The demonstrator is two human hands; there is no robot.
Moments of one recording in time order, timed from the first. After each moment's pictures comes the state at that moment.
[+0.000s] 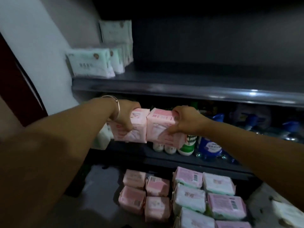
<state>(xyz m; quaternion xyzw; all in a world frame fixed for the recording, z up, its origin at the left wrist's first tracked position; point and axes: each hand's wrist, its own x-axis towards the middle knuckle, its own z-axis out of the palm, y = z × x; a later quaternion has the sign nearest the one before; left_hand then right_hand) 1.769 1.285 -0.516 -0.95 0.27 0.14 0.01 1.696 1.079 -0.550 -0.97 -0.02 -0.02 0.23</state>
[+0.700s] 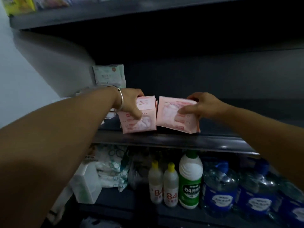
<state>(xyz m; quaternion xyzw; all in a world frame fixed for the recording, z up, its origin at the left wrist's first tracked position) 1.876 1.211 -0.388 -0.96 0.26 0.03 -0.07 1.798 0.979 -0.433 -0.89 0.01 -0.10 0.44</state>
